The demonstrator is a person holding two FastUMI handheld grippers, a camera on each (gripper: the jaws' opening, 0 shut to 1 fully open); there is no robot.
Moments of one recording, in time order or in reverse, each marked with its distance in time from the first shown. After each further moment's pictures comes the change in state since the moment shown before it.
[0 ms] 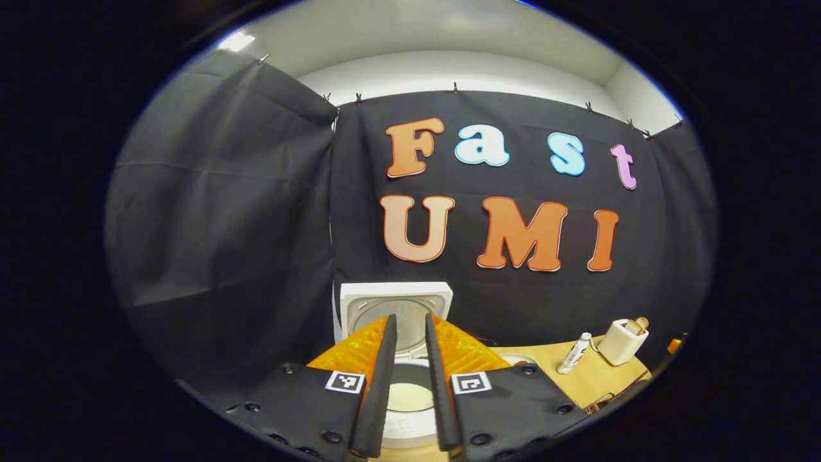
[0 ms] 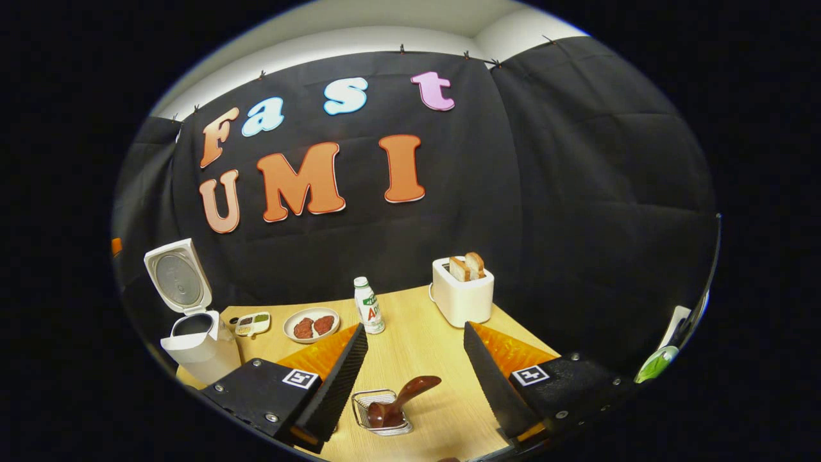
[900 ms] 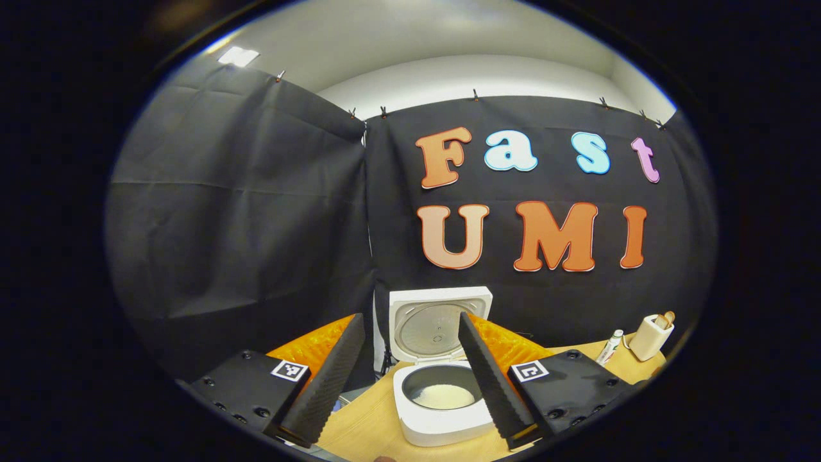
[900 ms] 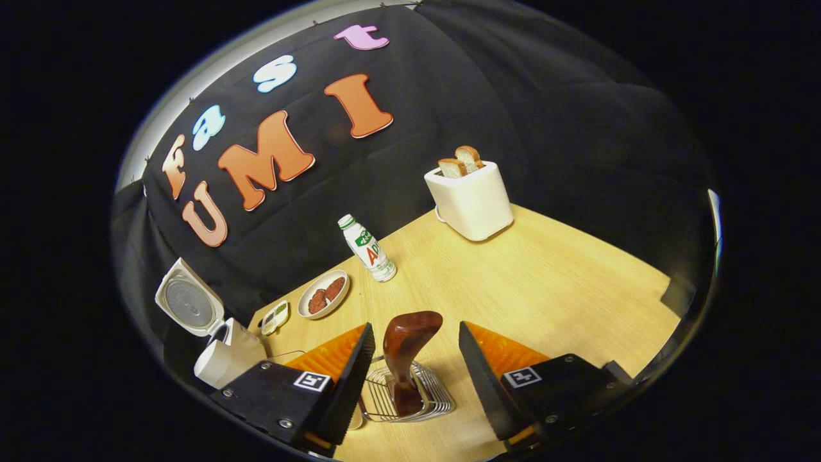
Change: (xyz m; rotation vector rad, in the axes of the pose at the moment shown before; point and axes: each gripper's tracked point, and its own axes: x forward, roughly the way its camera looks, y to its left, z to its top) left arm -0.031 0.046 0.003 0.064 -0.017 0.174; right arm 0.051 0.013 -0.124 0.392 0.277 0.117
